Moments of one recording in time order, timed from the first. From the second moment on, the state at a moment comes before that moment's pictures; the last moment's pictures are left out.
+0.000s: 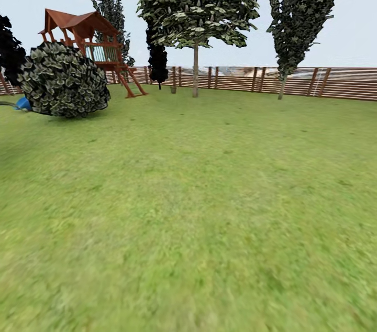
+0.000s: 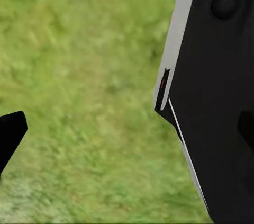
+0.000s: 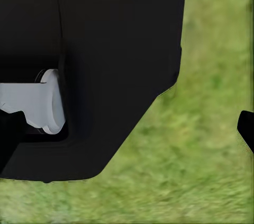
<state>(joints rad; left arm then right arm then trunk) 0.01 0.13 0.00 0.00 0.18 -0.11 0.01 0.00 0.04 -0.01 0.00 0.00 -0.03 -0.01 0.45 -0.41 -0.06</state>
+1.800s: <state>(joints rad) 0.01 0.14 -0.01 0.00 0.18 -0.11 0.01 0.00 0.04 -0.01 0.00 0.00 -0.03 -0.01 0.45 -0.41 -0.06</state>
